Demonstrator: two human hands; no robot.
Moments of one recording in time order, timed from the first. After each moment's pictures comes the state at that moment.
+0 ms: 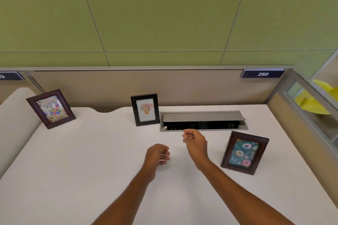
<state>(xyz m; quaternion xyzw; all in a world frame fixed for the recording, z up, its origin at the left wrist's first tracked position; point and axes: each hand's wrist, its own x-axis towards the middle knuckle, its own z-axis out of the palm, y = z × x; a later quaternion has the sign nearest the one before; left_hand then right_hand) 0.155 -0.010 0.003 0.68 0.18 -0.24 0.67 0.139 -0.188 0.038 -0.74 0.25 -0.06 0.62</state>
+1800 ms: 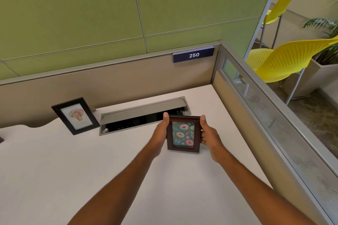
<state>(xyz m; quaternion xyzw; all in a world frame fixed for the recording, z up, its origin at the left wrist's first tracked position) 0.147 -0.333 0.033 0.71 0.03 -0.33 0.62 0.052 -0.516 0.028 -0.62 0.35 0.02 0.70</state>
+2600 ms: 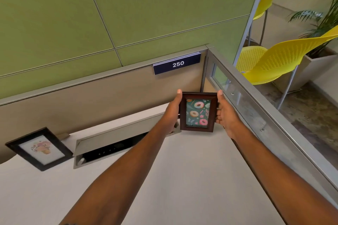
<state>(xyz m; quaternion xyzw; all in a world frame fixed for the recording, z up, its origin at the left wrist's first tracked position) 0.265 -0.497 0.063 0.71 -0.05 -0.36 0.61 0.153 -0.674 0.049 -0.61 0.34 -0.06 0.71</state>
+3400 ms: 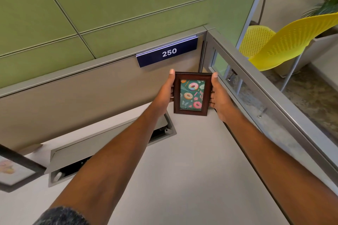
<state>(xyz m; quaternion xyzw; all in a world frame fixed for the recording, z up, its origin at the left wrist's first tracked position) 0.370 -0.549 0.006 0.71 -0.09 -0.36 0.60 0.240 -0.707 0.014 -0.59 0.37 -0.09 0.71</state>
